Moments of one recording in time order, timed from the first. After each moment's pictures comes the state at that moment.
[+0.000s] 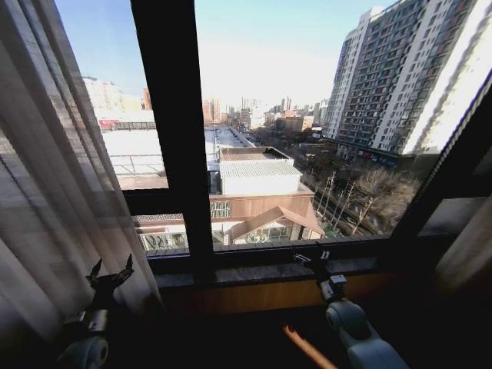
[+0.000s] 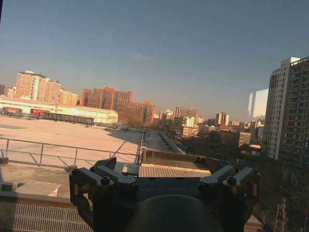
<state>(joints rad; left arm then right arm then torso) 1.42 -1.21 -0.84 -1.75 -0.47 -0.29 0.05 -1.20 1.10 0.44 1.72 0.31 0.09 0.09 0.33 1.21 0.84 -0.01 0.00</state>
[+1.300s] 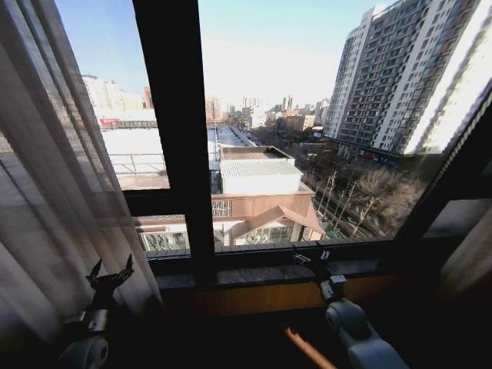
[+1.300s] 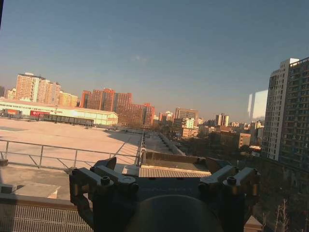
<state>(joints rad) 1.42 -1.21 -0.84 -1.75 -0.47 -0.29 0.05 -1.20 1.10 0.44 1.72 0.31 0.09 0.09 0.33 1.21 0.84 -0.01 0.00</state>
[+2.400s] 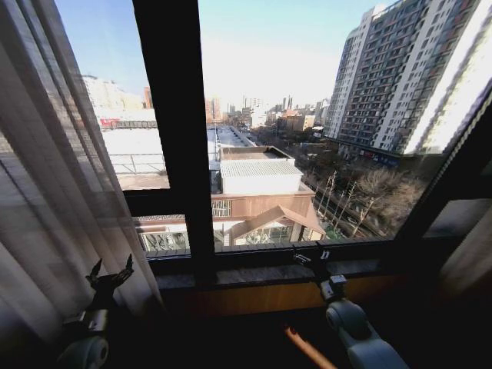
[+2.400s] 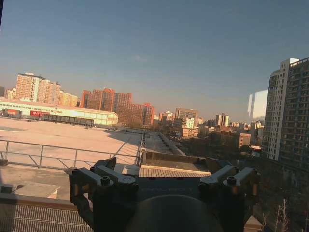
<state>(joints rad) 1.42 -1.21 -0.84 -1.75 -0.47 -0.29 0.05 -1.20 1.10 0.44 1.72 0.31 0.09 0.09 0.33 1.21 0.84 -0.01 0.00</state>
